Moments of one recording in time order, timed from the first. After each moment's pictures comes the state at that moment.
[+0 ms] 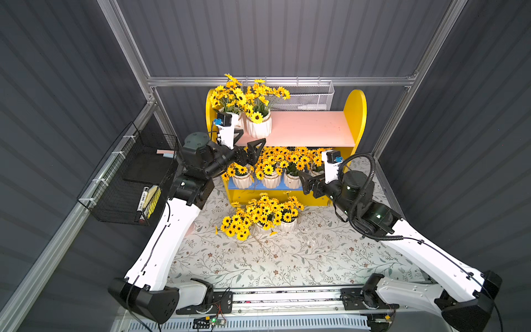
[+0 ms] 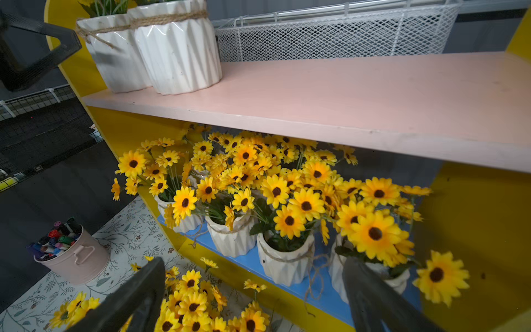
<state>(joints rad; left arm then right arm) -0.31 1.32 1.57 -0.24 0.42 -0.17 0.73 1.09 1.12 -0.16 0.26 0.15</state>
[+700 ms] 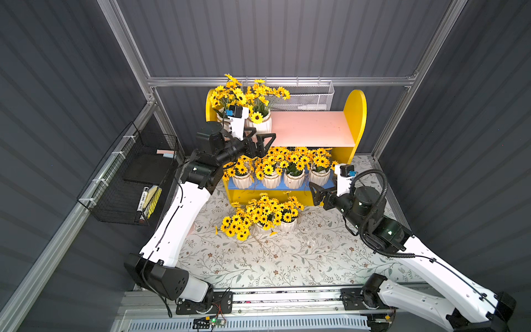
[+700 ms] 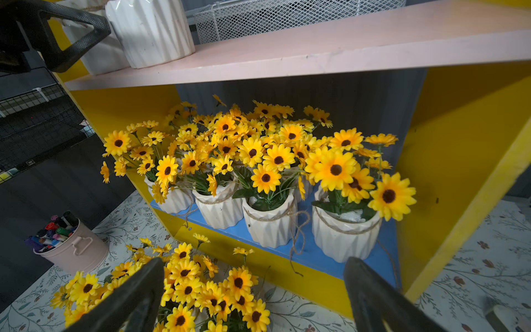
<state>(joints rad) -0.34 1.48 1.70 -0.26 0.48 -0.27 0.70 0.93 0.93 -0.16 0.26 0.20</state>
